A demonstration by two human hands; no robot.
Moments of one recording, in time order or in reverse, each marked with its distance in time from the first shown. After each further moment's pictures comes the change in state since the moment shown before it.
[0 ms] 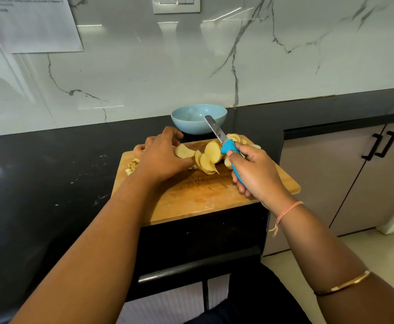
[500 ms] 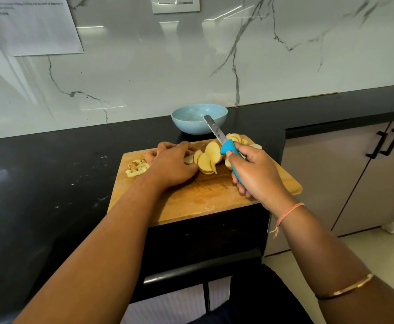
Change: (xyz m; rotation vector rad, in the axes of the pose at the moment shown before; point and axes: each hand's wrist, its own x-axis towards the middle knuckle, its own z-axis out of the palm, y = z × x) left_hand 0.006 0.001 0.019 0.154 -0.179 0.027; right_hand -0.001 0.001 0.000 -0.009 -0.009 -0.015
